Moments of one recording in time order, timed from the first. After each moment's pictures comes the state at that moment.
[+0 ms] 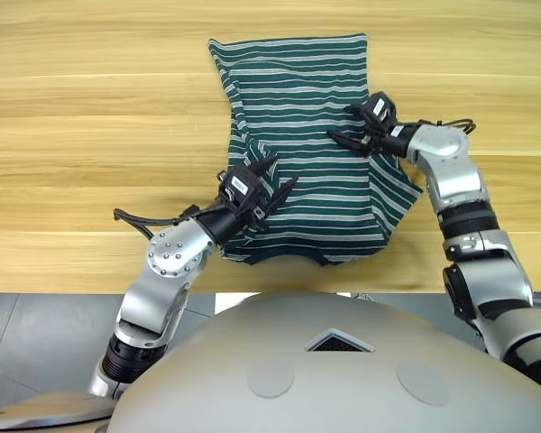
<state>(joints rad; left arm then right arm) 0.37 0.36 -0.29 -0.71 -0.16 0.40 -0.42 -0.40 -0.37 0.19 0.57 0.02 0.09 0.82</state>
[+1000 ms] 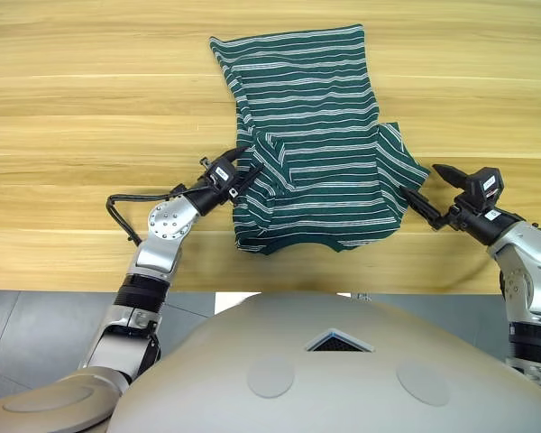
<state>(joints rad) 0.14 0.36 -0.25 0.17 0.00 -0.30 -0.51 0.41 -0.54 -0.23 -0.13 0.35 0.22 0.79</state>
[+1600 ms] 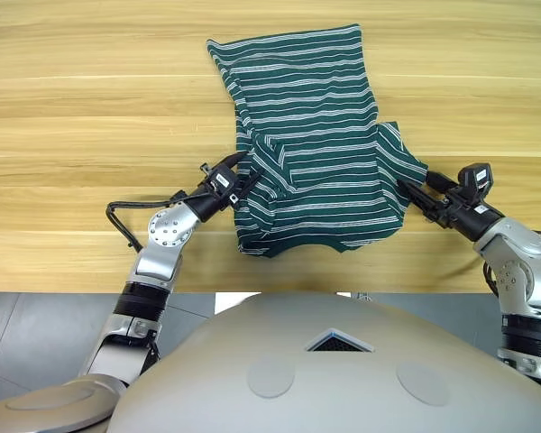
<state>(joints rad) 0.20 0.37 -0.24 0.11 0.01 -0.29 -0.51 0.36 -0.52 -0.22 -0.17 0.48 0.53 0.69</state>
